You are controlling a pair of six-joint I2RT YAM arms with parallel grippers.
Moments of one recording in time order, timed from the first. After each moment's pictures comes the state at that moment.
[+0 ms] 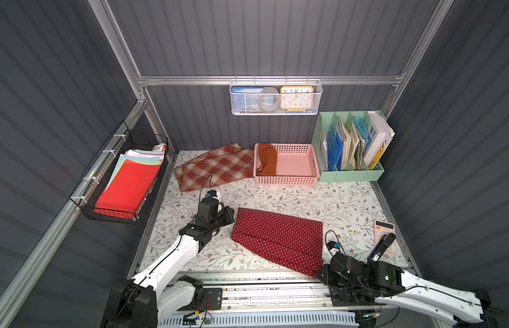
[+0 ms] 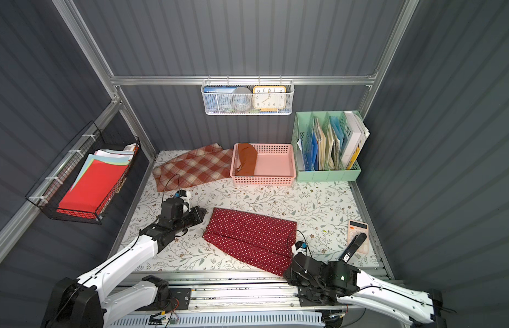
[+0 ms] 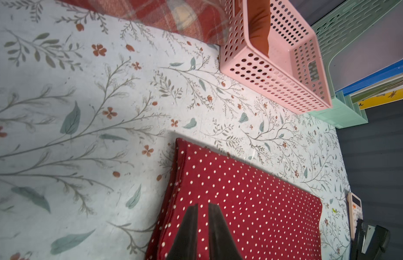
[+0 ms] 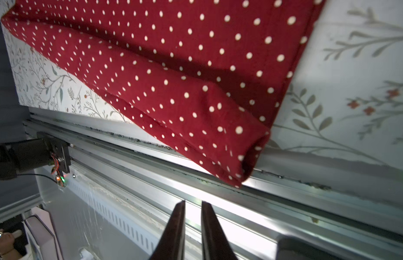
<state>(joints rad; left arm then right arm) -0.30 1.11 0.58 -0.10 0.15 -0.62 1.20 0.34 0.33 -0.94 0.07 1.26</state>
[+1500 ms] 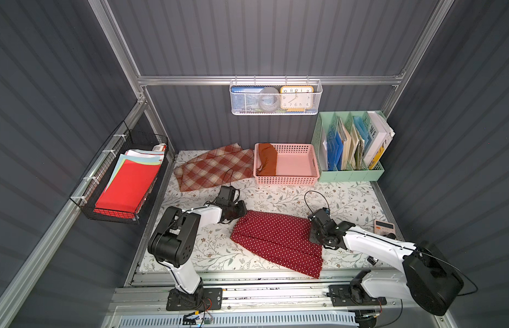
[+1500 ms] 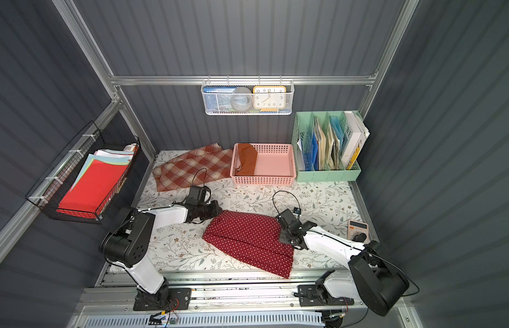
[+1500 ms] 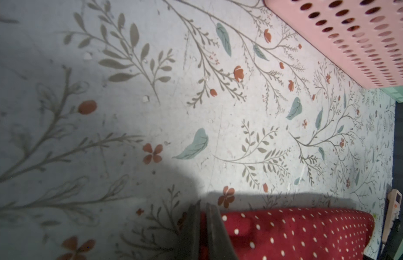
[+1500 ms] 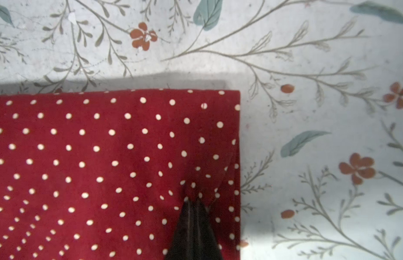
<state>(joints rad) -0.31 1.73 0.82 0.01 0.29 -0.59 0.57 1.29 0.56 -0.47 0.22 0.80</state>
